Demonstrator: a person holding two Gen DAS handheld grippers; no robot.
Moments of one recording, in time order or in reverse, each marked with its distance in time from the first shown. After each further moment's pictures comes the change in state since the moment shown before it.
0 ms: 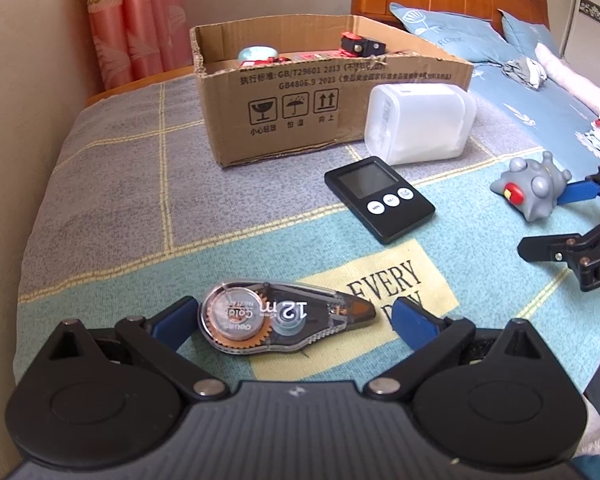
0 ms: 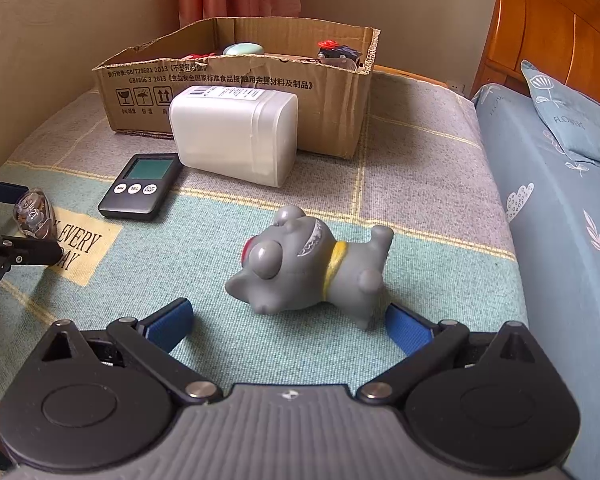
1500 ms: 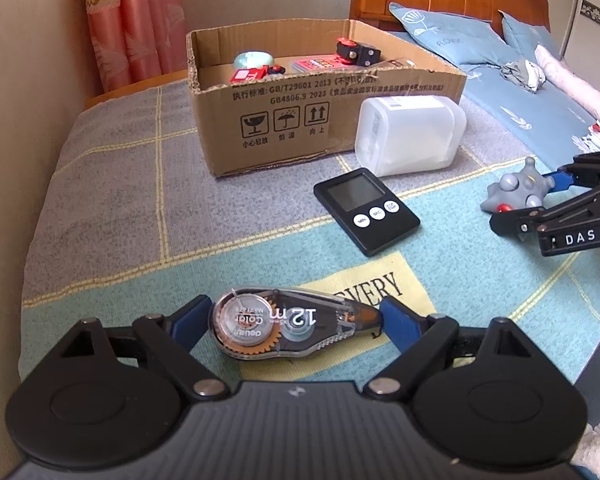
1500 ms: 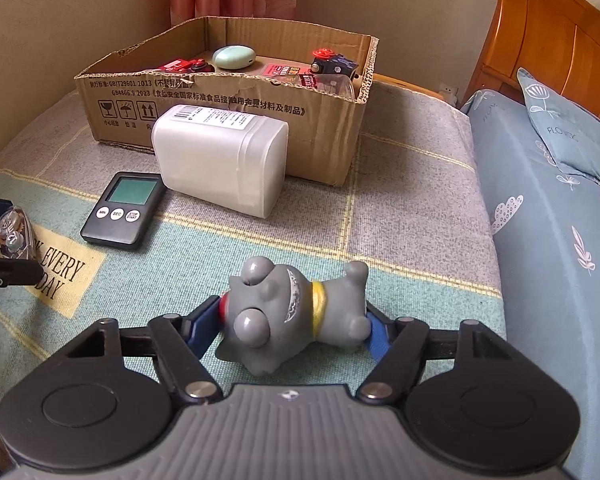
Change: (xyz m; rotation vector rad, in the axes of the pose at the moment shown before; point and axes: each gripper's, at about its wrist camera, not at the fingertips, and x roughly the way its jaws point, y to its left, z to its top) left arm -0.013 -0.005 0.010 -0.012 0.010 0.000; right arm 0.006 0.000 0.029 -0.033 0.035 -0.050
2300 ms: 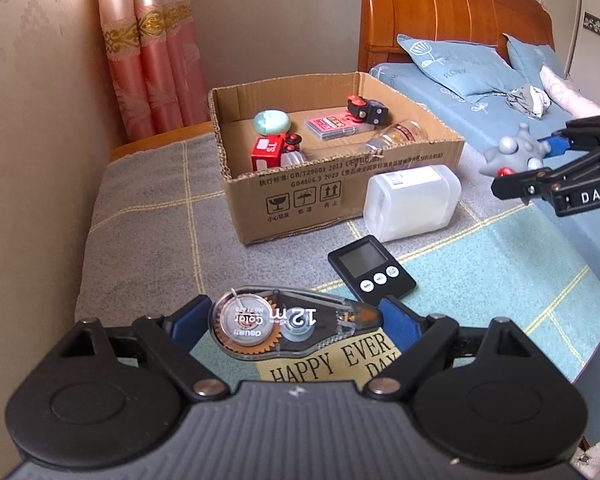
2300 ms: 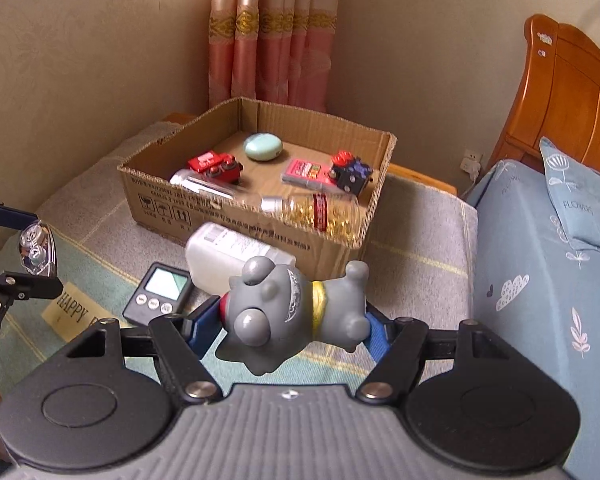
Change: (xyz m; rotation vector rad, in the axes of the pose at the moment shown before) left arm -0.045 0.005 0.034 -0.003 -0.080 0.051; right arm -0.055 -0.014 0.062 -0.104 -0.152 0.087
